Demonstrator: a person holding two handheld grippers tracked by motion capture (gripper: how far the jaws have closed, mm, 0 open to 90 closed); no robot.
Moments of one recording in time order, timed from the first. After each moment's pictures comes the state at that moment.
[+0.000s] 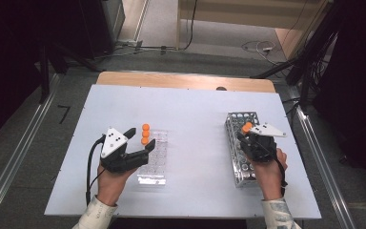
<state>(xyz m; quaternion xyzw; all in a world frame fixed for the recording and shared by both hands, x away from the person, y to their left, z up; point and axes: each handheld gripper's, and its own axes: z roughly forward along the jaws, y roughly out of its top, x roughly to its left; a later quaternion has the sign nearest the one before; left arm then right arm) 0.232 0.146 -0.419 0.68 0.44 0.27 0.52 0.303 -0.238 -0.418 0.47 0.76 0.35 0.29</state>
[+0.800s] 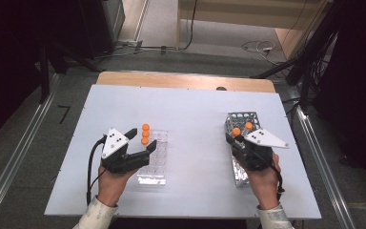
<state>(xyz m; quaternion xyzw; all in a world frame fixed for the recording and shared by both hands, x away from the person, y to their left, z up) 0.230 0.143 -0.418 0.68 0.44 0.27 0.52 0.266 -0.211 -0.394 0.40 0.76 0.44 0.27</state>
